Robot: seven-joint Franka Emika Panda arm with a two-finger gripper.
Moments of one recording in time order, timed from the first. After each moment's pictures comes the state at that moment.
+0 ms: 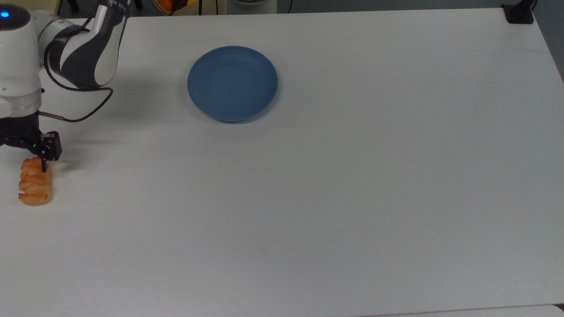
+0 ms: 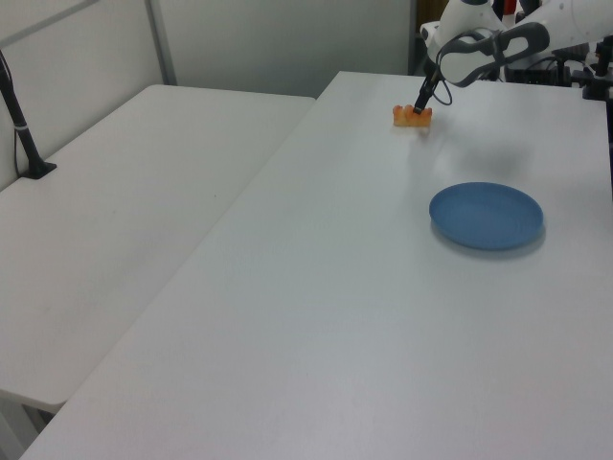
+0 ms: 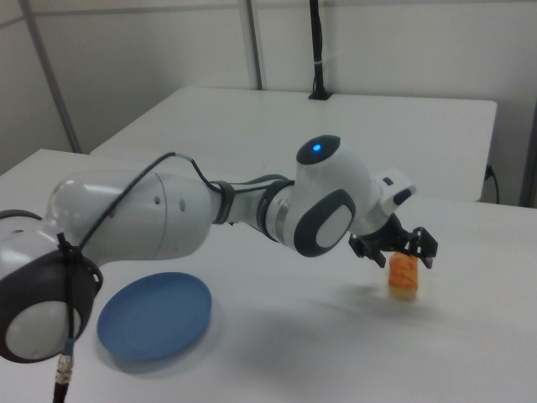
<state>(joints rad) -0.40 0.78 -0.07 -1.27 -0.11 2.56 -0.44</state>
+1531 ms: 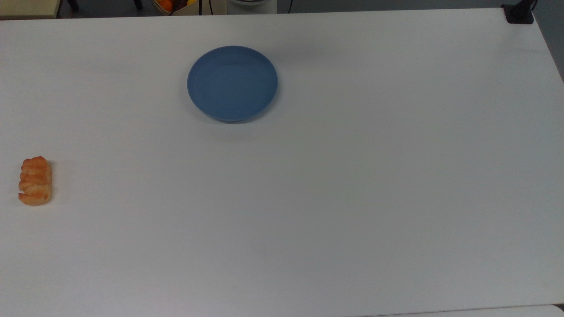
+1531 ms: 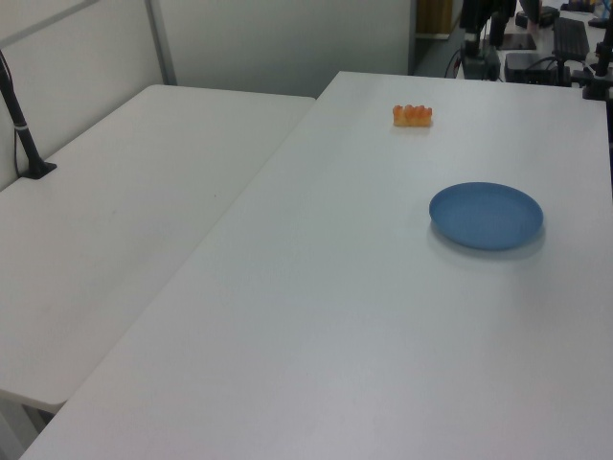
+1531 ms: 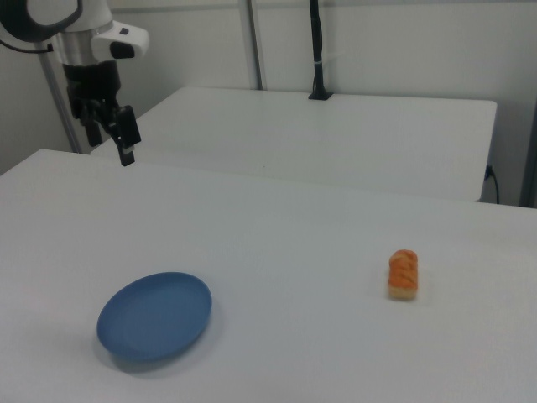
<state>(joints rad) -0.16 -0.05 0.17 -1.58 0.11 1.55 0.23</state>
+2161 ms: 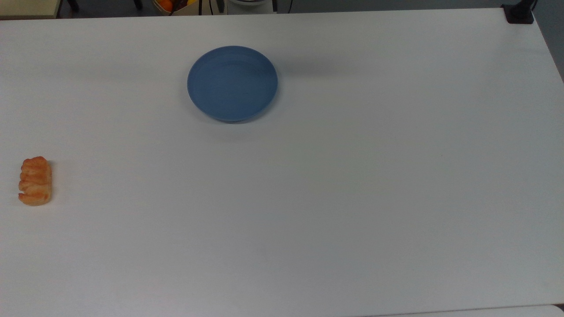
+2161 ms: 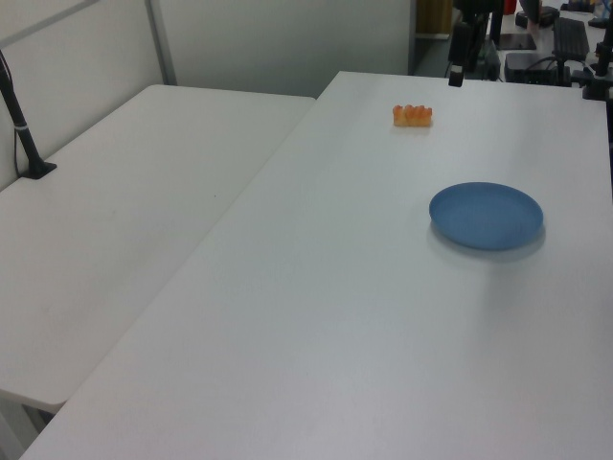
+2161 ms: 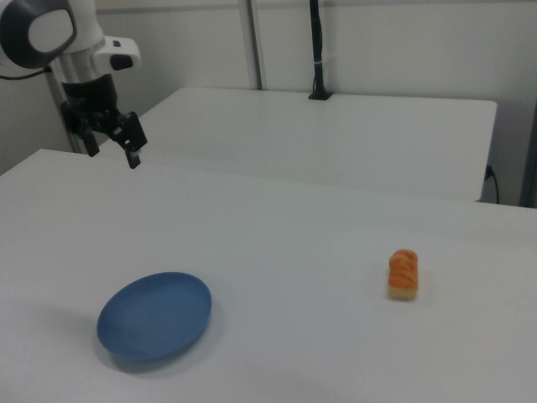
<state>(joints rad) 0.00 -0.05 0.09 -1.68 0.08 1.73 0.04</state>
